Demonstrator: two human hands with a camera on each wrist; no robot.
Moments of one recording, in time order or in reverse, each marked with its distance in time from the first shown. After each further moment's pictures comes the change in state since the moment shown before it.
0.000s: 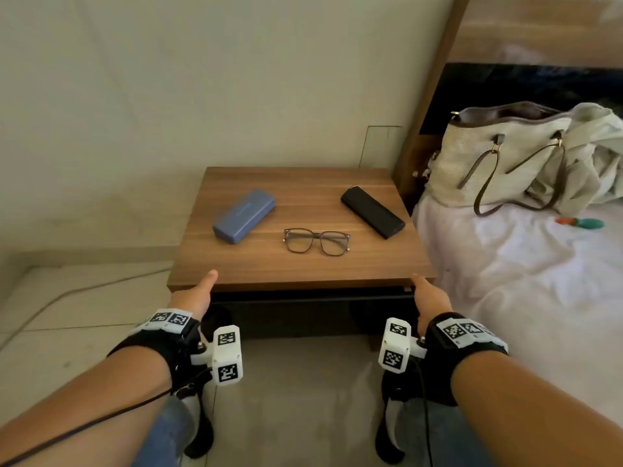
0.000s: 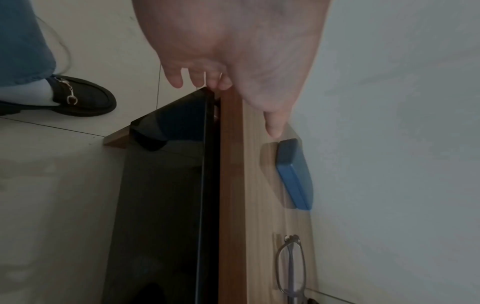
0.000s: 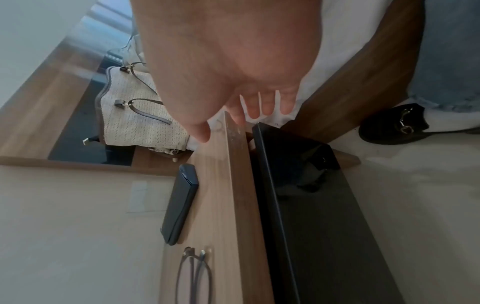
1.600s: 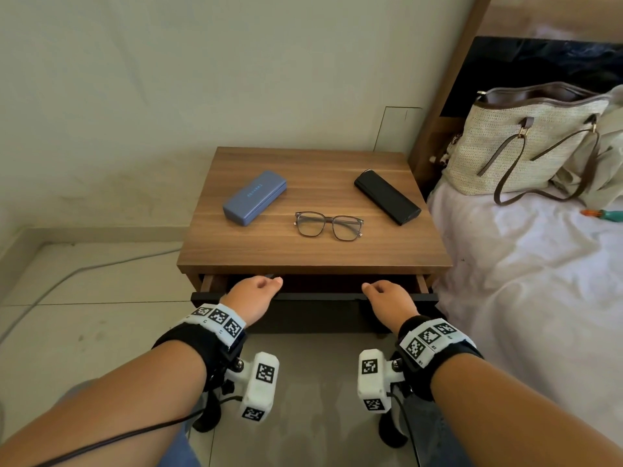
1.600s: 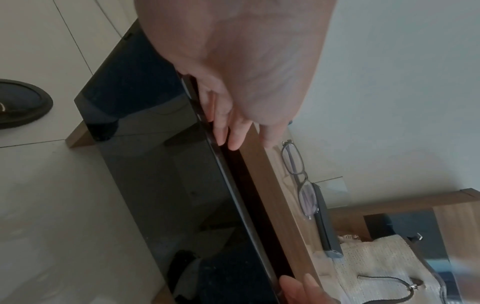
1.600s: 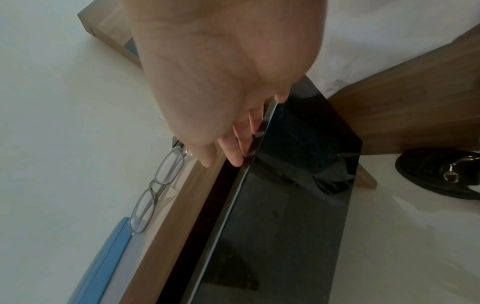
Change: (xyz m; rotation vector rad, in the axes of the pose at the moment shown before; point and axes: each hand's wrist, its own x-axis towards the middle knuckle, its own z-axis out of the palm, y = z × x) left_hand -0.076 -0.005 0.032 0.521 -0.347 0.520; right_hand -0.010 0.035 0.057 -0.734 -0.193 -0.339
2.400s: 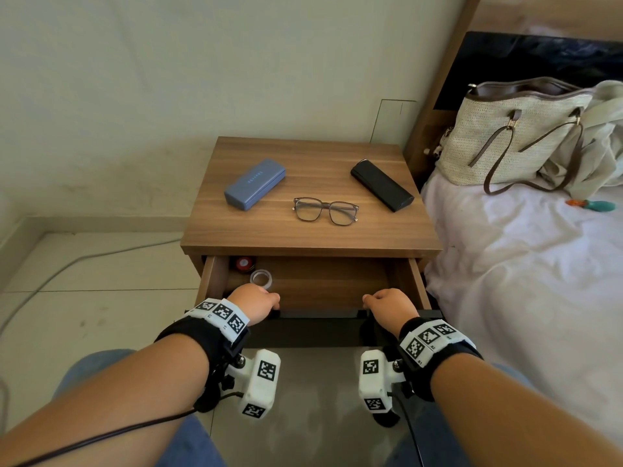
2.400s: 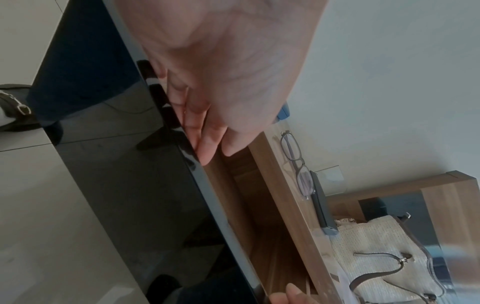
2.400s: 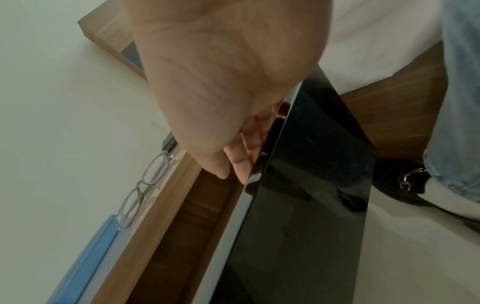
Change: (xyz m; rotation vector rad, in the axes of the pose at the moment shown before) left_hand -0.031 -0.007 0.015 0.209 -0.153 -0.032; right_hand -0.030 0.026 0.006 -0.128 -0.110 0.054
